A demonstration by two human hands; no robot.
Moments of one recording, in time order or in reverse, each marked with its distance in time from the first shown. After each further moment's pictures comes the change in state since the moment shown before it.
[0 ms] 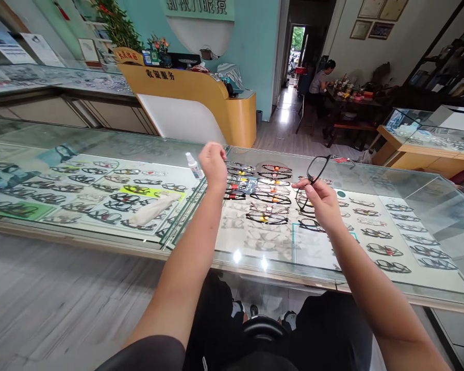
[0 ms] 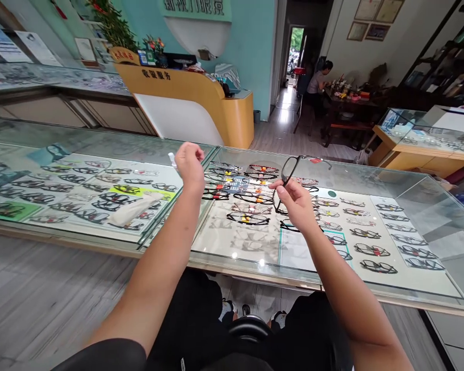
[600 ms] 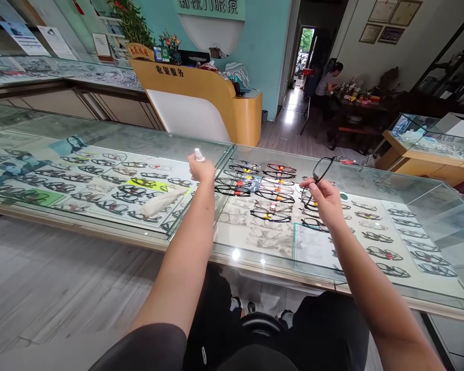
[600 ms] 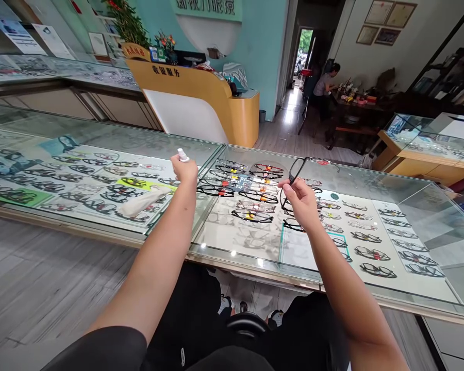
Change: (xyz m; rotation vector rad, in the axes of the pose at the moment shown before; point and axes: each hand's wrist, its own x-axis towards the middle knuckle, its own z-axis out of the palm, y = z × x) left_hand 0.053 -0.088 -0.061 0.639 0.280 -0.426; right_hand 0.004 0.005 -0.003 -0.056 0.045 -0.001
